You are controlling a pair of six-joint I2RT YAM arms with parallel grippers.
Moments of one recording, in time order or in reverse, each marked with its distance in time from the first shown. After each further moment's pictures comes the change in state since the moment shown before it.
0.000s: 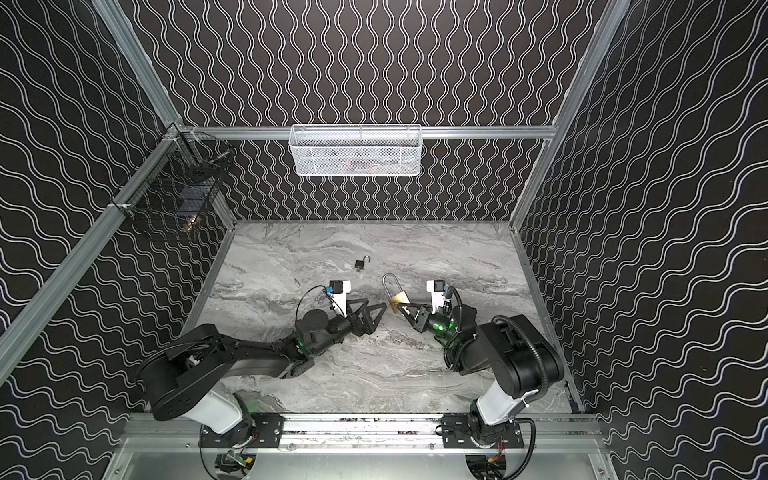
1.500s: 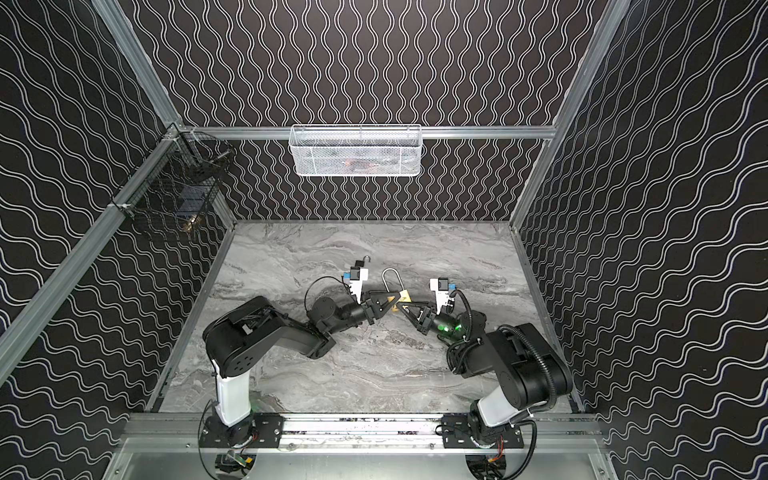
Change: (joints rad) left arm 0.071 0.357 0.224 0.391 0.391 -0.189; right arm -0.008 -0.081 -0.029 0.166 -0.094 0.059
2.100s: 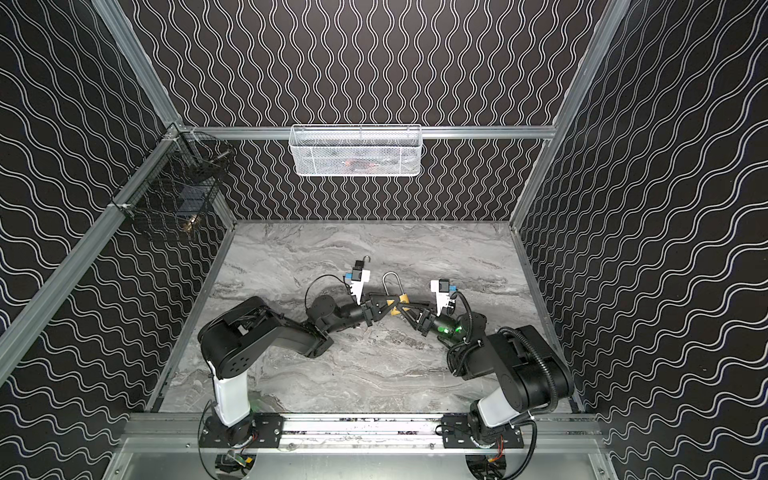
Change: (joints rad) left arm 0.026 -0.033 -0.014 -0.077 0.065 0.008; right arm -0.006 -0.019 -0.022 -0.004 0.033 -0.045
